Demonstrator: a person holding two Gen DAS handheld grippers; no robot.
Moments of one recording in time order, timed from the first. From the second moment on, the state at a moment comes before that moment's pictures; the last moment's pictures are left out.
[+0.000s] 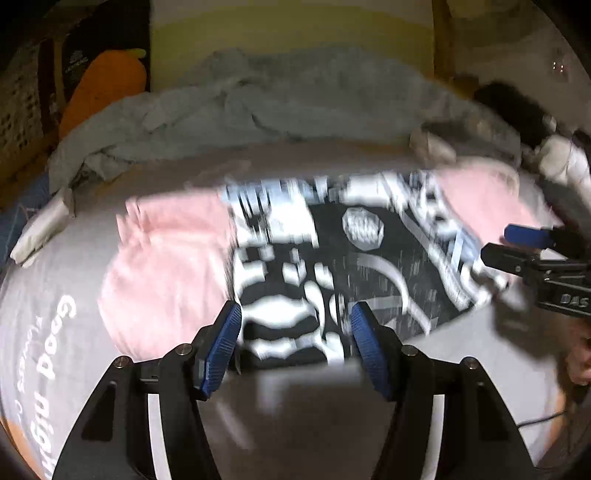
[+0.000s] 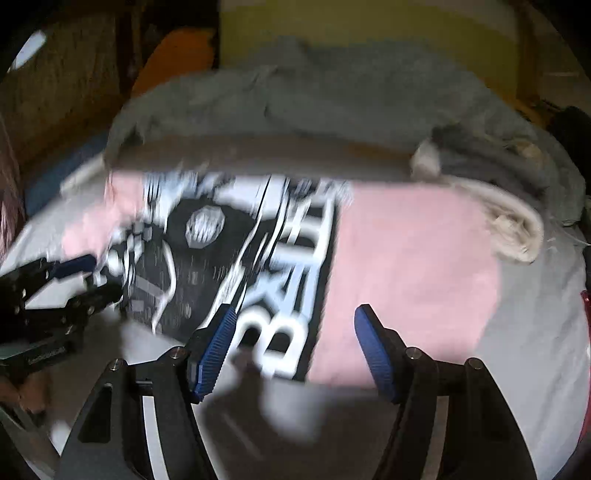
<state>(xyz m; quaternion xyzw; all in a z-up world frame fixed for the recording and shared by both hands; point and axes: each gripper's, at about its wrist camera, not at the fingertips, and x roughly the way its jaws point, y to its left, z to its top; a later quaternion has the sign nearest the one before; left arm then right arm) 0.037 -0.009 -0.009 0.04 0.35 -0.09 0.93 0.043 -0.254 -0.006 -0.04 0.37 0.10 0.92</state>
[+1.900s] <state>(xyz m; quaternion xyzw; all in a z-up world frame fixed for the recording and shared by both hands) 0.073 0.074 -0.016 -0.07 0.45 0.00 0.89 0.068 -0.307 -0.012 0.02 0.50 0.03 0.87</state>
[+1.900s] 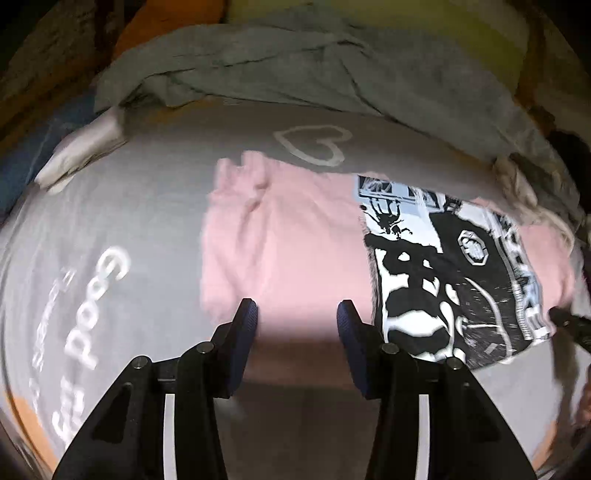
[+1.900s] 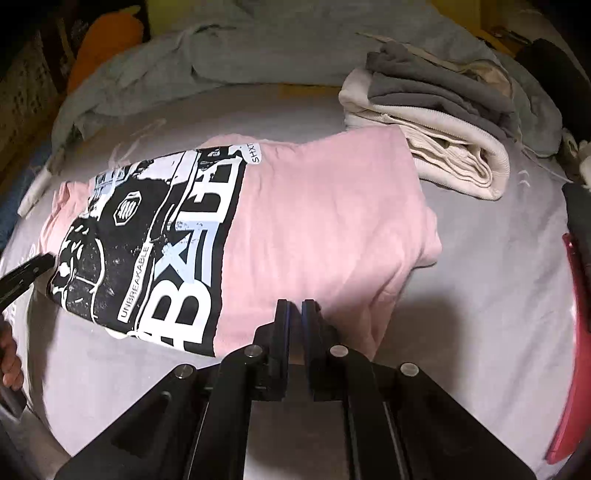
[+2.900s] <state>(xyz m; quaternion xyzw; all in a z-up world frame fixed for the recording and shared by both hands) 0.110 0.122 -0.049 -0.28 0.44 -0.05 0.85 0.092 -0.387 -0.024 0.28 0.46 0.06 0.84</state>
